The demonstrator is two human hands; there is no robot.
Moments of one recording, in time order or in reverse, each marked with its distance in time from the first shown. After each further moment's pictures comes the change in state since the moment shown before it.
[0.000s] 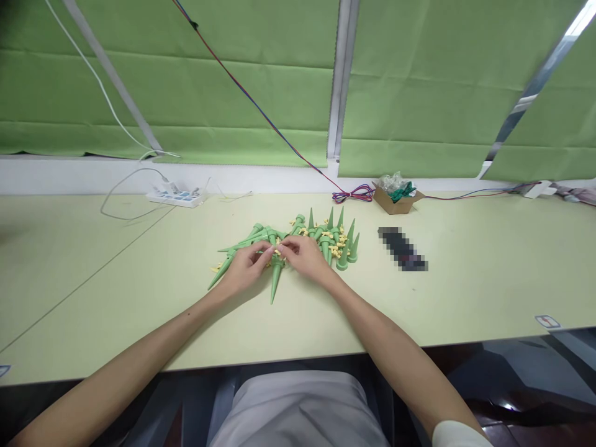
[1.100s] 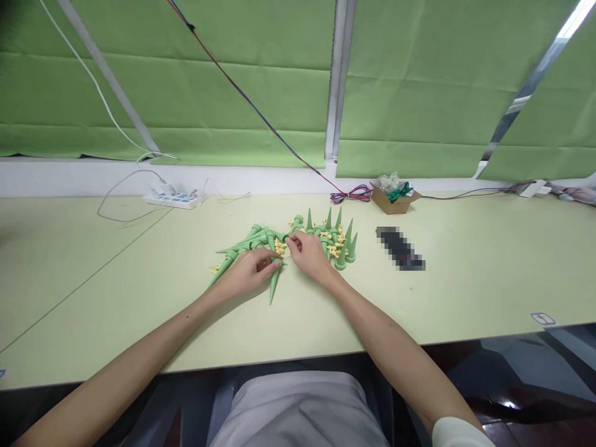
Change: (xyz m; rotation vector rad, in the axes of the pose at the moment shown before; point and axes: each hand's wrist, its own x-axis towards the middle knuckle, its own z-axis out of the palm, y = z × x) left_hand 0.002 -0.005 -0.004 0.344 -0.180 0.034; right_hand 0.005 0.011 -0.007 -0.288 0.190 -0.073
